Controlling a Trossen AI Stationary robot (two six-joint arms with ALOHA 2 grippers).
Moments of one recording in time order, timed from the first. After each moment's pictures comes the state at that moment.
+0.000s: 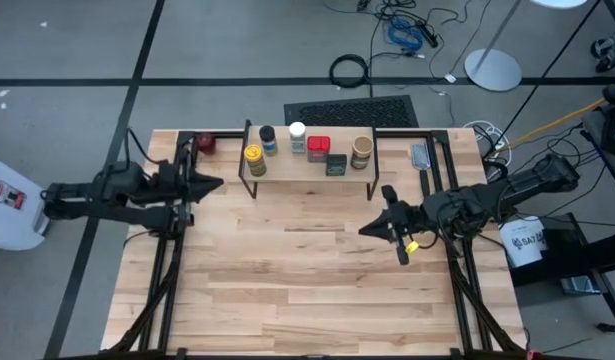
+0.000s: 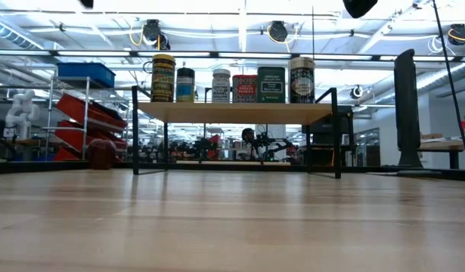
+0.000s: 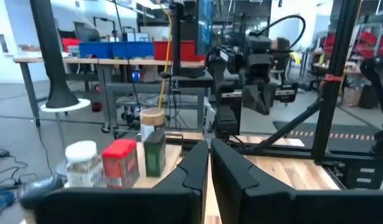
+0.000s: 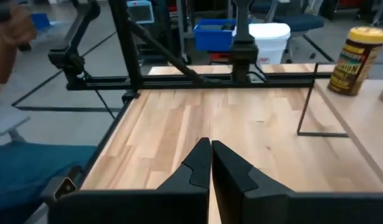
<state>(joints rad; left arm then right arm) -0.05 0.45 0.70 -0.21 -0.16 0.03 0.33 0.95 0.78 -0.11 0.19 0.15</state>
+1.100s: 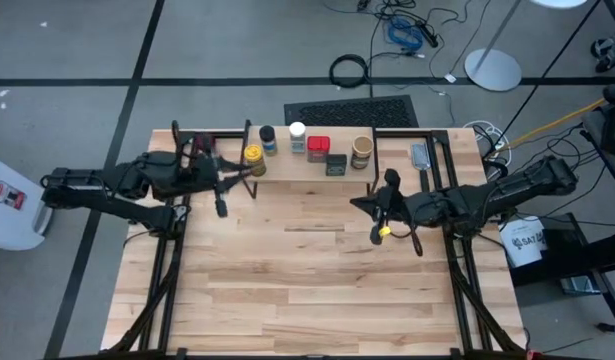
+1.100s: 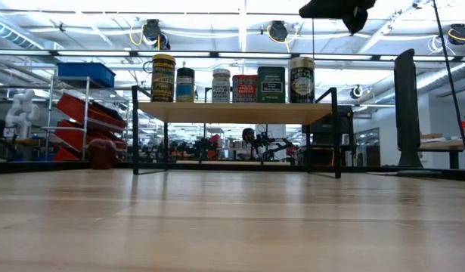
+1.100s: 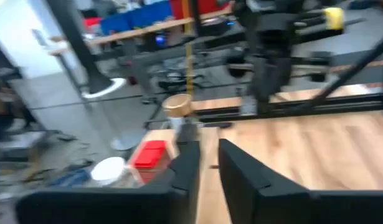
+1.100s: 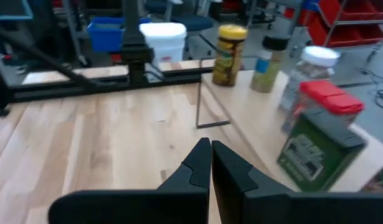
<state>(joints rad) -0.06 0.81 0.98 -0.30 -0.30 0.20 0.24 1.03 0.81 -0.09 0.55 0.16</state>
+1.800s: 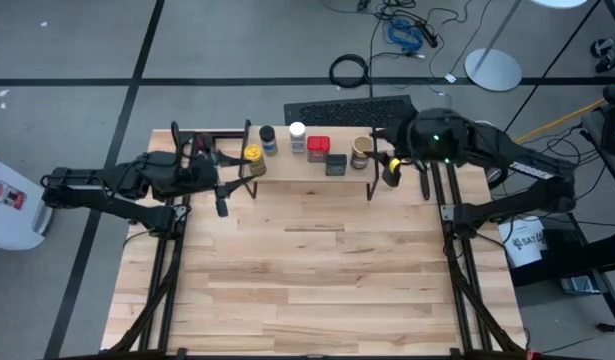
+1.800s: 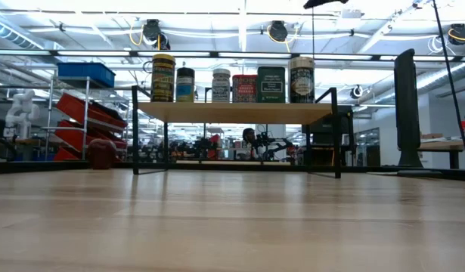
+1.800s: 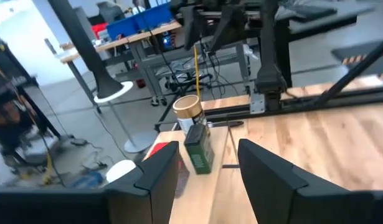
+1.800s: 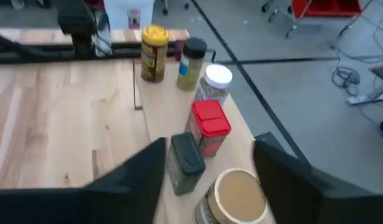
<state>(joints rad) -0.06 0.81 0.99 -0.30 -0.34 0.28 -0.25 1.15 1.43 -0.79 0.16 -0.10</state>
